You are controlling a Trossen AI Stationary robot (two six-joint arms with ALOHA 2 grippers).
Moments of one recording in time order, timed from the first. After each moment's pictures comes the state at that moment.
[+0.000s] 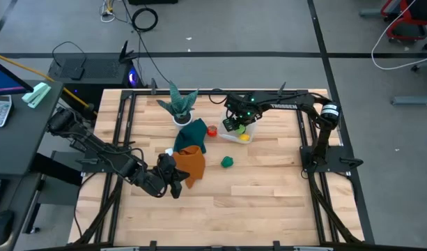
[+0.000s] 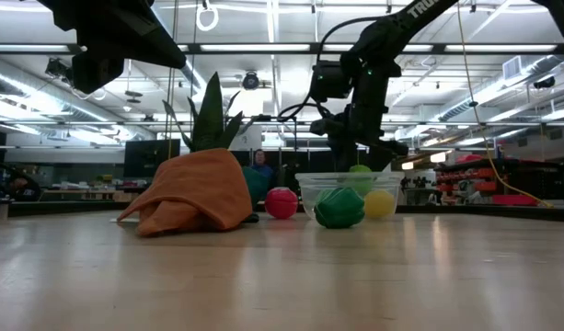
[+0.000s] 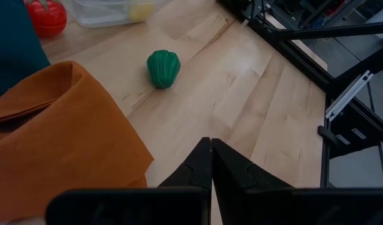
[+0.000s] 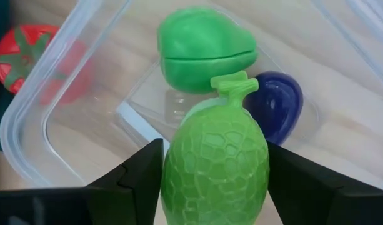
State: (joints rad) left arm -0.58 1.29 0.75 -0.11 -0.67 -1.06; right arm -0.42 1.82 1.32 -0.81 -0.05 0.68
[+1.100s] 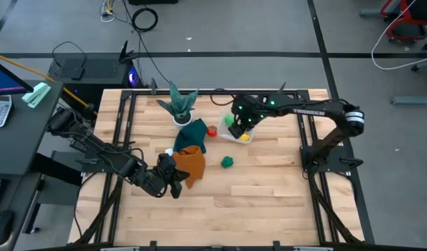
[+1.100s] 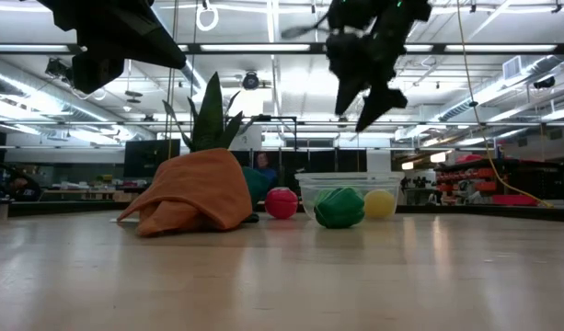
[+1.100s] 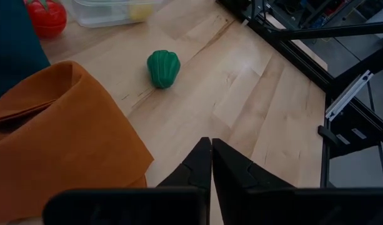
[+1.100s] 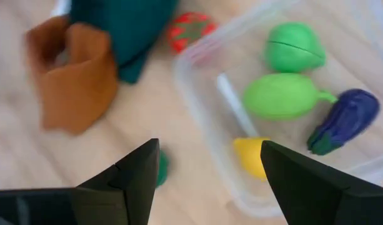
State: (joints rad) left arm -0.58 1.29 0.75 -0.11 -0.67 -1.06; right arm -0.29 1.56 1.32 -0.84 -0.11 0.54
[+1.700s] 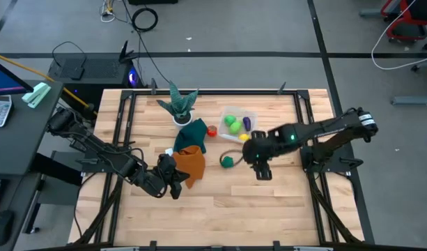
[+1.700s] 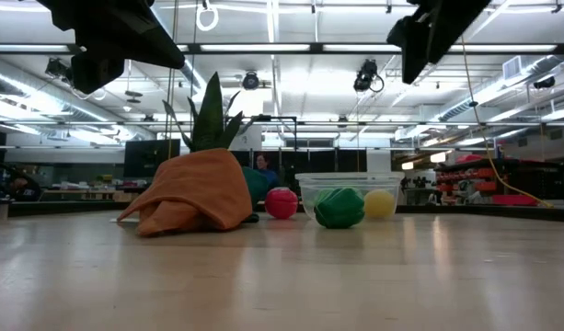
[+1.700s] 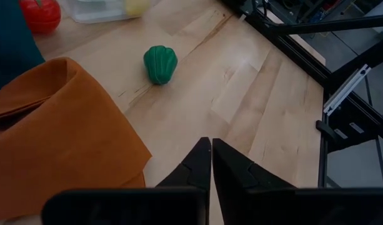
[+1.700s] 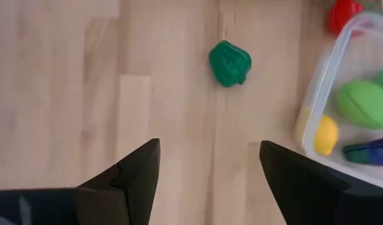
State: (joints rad) left arm -0.58 1.29 0.75 -0.11 -0.65 -1.05; right arm 0.19 1.43 1.32 -1.07 0.03 0.14
